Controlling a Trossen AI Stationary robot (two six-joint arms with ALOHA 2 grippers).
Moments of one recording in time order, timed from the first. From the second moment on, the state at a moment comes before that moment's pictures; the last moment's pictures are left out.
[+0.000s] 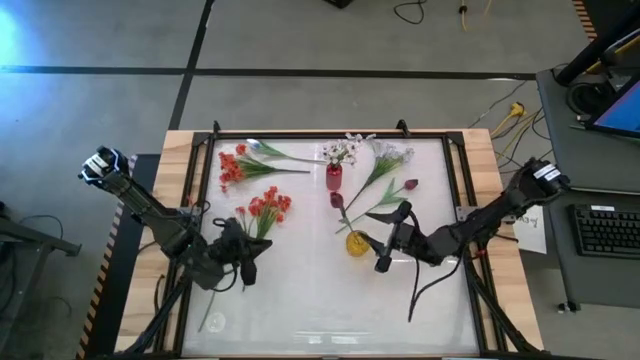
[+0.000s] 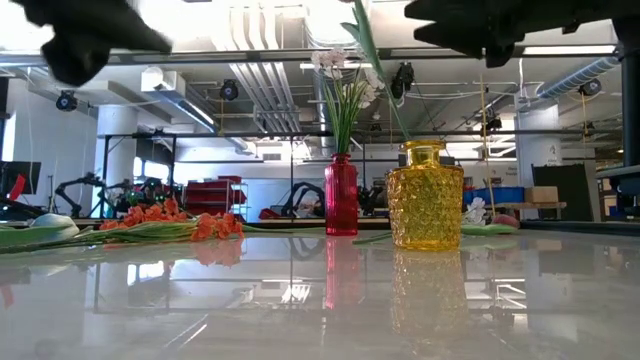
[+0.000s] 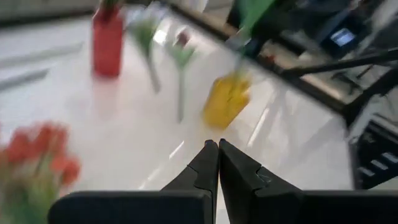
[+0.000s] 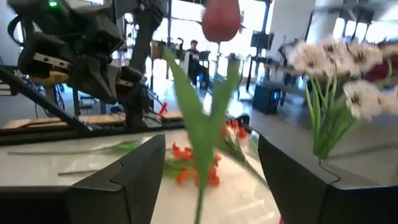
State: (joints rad) left arm -0.73 1.11 0.67 -0.28 -0.94 -1.07; right arm 0.49 1.40 0.48 1.02 0.90 -0.15
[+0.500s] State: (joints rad) left arm -0.49 1.11 0.67 -0.63 -0.61 -1.16; right arm 0.49 1.27 0.69 0.19 0.86 0.33
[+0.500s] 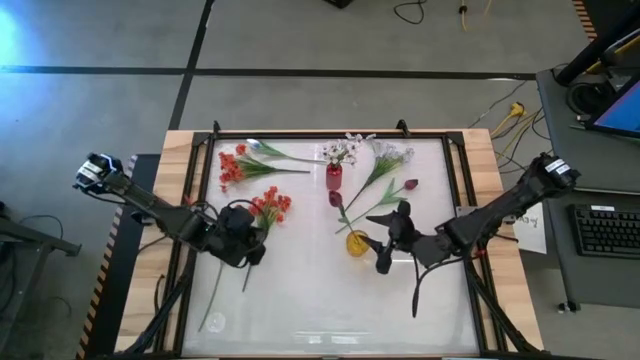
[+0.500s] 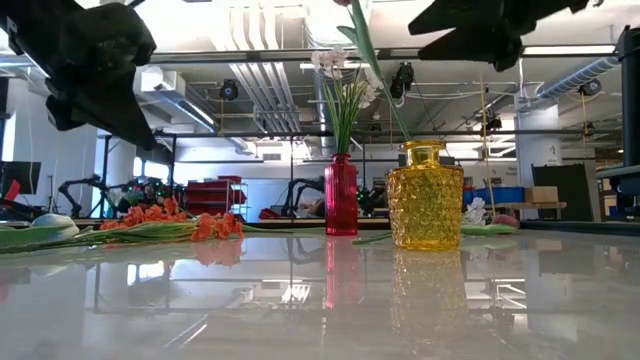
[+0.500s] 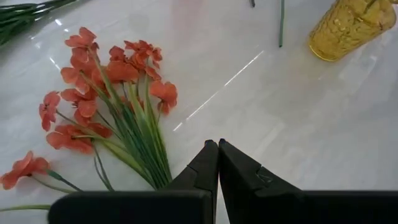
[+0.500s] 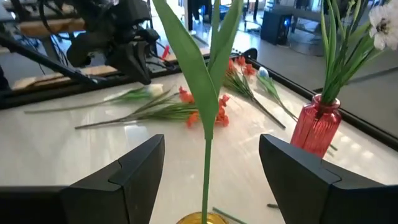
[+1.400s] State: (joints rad) left arm -0.43 1.42 0.80 -0.86 -0.29 -1.42; right arm 0.49 1.27 0.82 -0.10 0.73 0.33
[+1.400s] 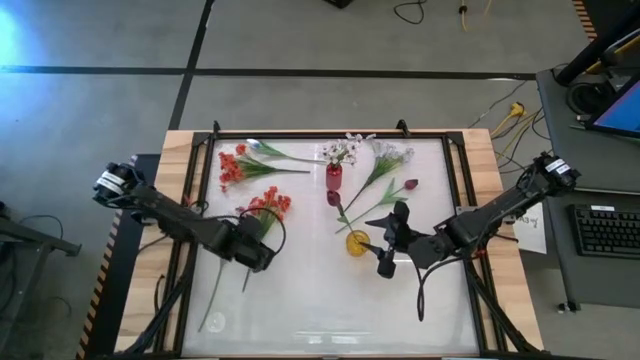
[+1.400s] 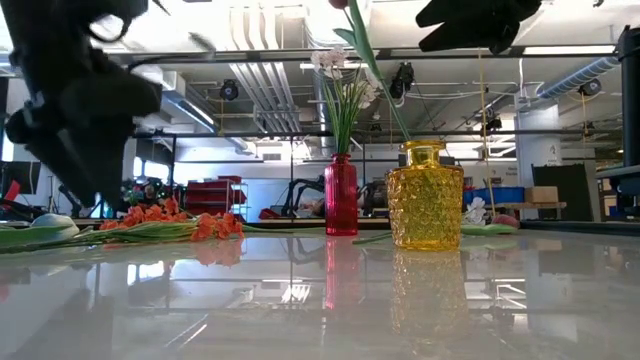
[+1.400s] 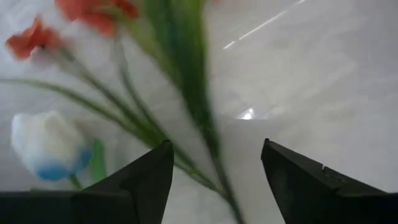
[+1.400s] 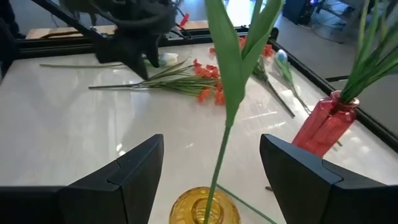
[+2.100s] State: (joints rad) left arm -0.44 1.55 0.77 -0.82 -0.33 -1.48; right arm 0.49 1.27 0.83 -0.09 0.72 0.34
